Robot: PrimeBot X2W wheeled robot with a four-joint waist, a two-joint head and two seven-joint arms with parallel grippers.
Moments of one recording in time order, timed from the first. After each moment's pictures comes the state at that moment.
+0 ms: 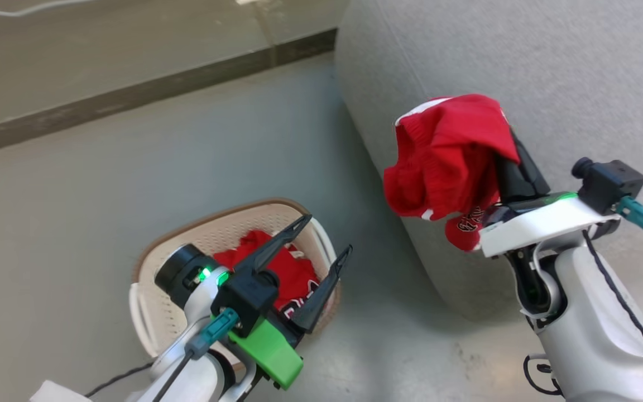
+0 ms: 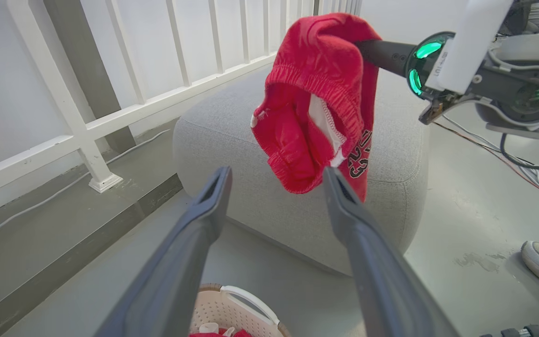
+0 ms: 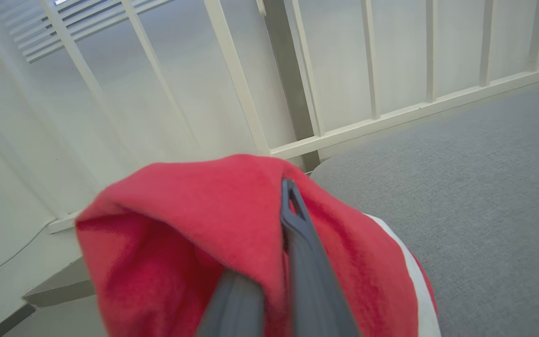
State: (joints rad) left arm -0.25 0.21 -0.68 -0.12 -0.28 -0.10 -0.06; right arm -0.30 -0.09 0.24 0.22 0.44 0.06 -0.25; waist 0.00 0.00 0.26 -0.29
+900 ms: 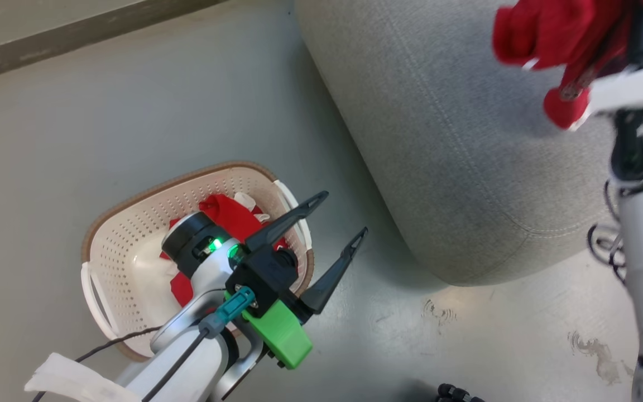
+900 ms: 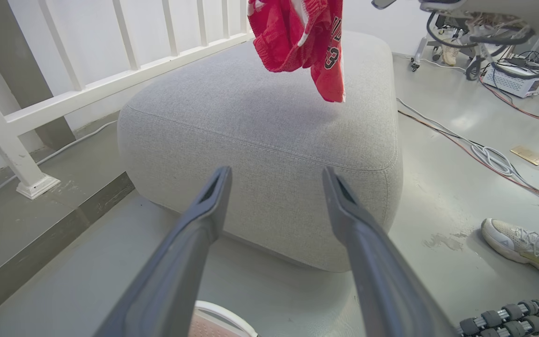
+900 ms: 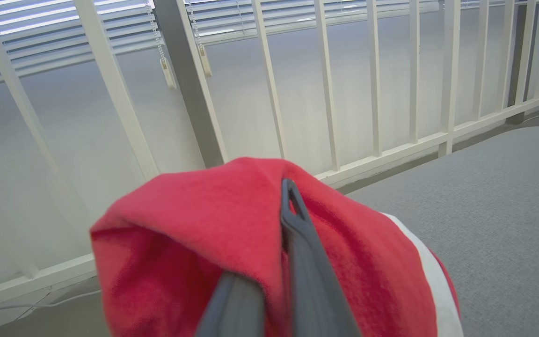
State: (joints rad) left arm -0.36 0.24 -0.74 -0.14 -0.27 -0.12 -0.01; right arm -0.63 -0.16 0.01 0.35 0.43 0.07 -0.25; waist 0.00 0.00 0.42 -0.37
